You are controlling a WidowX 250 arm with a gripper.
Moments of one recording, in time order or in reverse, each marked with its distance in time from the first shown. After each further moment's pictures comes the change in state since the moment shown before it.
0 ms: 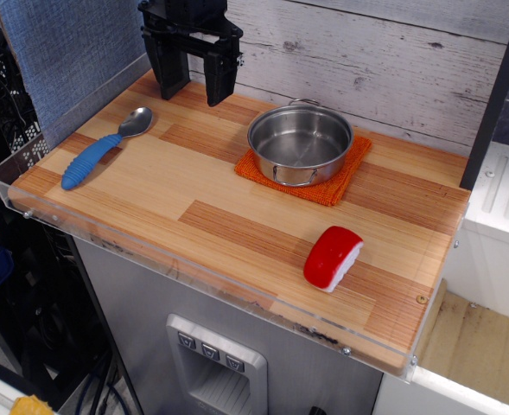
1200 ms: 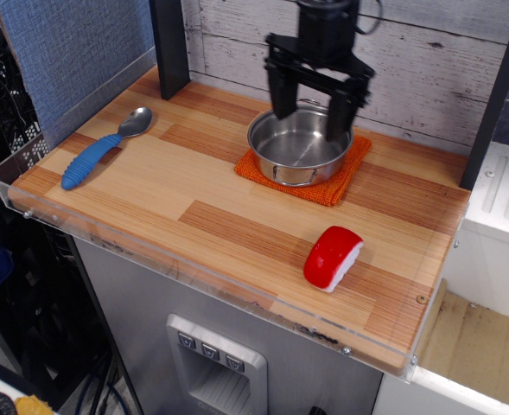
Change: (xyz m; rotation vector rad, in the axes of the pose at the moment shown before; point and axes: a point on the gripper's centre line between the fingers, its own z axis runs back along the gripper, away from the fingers) arm 0.043 -0.108 -0.027 -0.008 0.028 -0.120
